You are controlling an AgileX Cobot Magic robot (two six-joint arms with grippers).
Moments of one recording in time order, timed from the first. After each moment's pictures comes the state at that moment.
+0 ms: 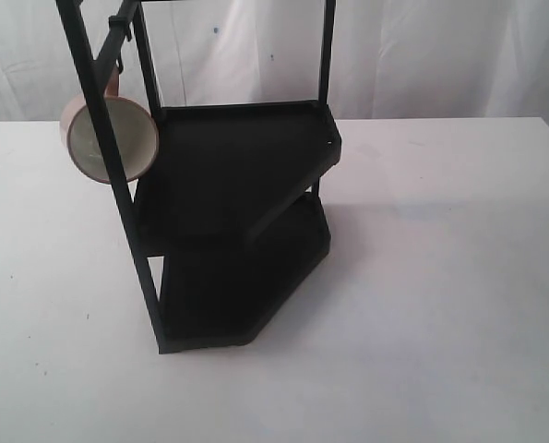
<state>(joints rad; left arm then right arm) -0.30 0.69 -0.73 -0.09 1.00 0.17 -0.03 0.01 0.00 -0.07 0.35 0.07</state>
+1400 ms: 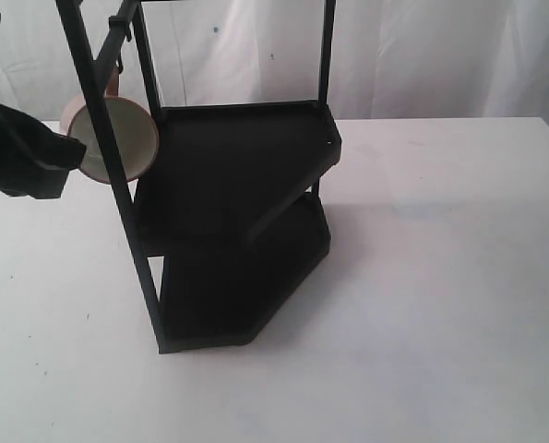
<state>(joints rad) -0.30 1.03 -0.85 -0.02 0.46 0.20 -0.03 0.01 0.00 -0.06 0.35 0.07</state>
